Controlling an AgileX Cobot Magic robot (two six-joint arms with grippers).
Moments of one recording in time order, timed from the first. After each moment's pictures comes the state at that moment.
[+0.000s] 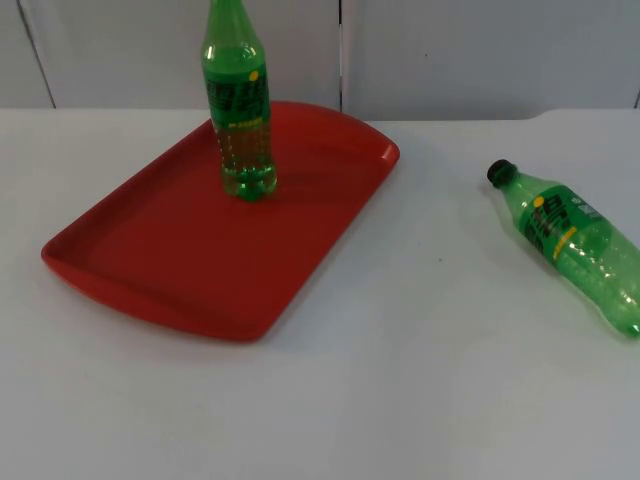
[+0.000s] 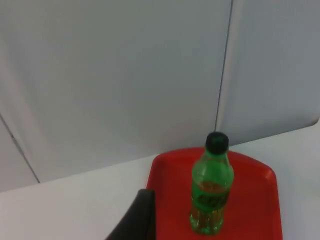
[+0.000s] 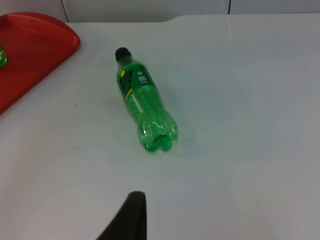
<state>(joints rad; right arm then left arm) 0.06 0.00 -0.52 0.01 1.08 0.01 -0.15 1.17 -1.24 -0.27 0.59 0.28</state>
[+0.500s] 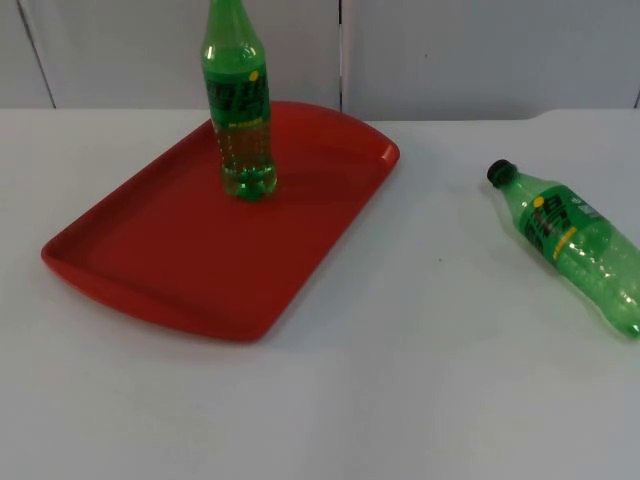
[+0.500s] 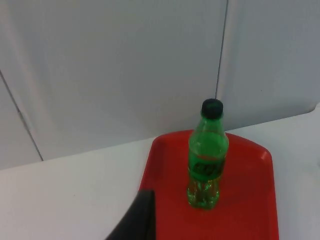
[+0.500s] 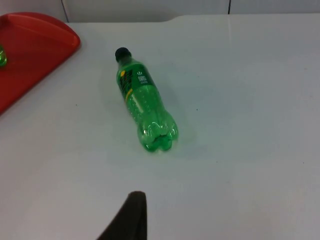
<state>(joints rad) 0.06 0.00 -0.52 0.01 1.08 0.01 -0.15 0.95 -0.99 -0.27 0.52 0.28</state>
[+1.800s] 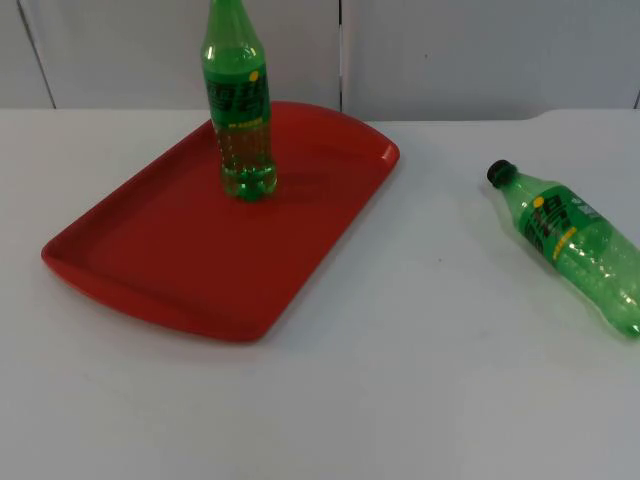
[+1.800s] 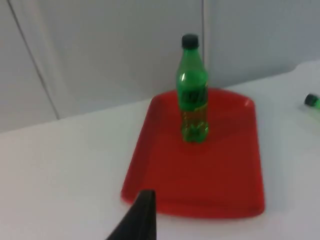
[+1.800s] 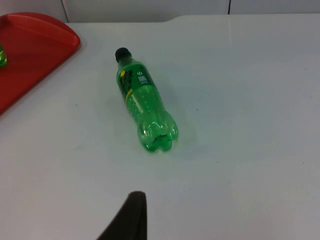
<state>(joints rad) 0.06 0.00 -0.52 0.01 1.08 0.01 -0.15 0.18 -0.66 -0.15 0.89 0.21</state>
